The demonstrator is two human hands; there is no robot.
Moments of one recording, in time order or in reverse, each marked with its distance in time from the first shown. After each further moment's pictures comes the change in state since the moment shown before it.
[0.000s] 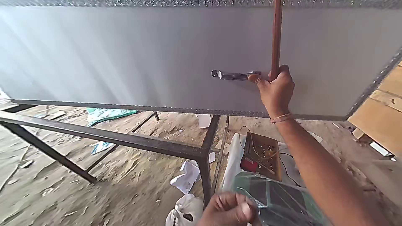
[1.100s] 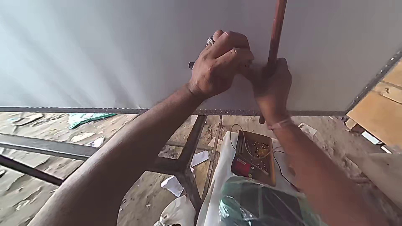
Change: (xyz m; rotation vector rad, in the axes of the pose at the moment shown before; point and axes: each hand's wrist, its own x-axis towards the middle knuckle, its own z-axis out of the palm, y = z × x) left_hand 0.250 0.206 -0.012 1.648 -0.200 1.772; right_hand -0.009 0.018 -0.006 0.174 -0.090 0.080
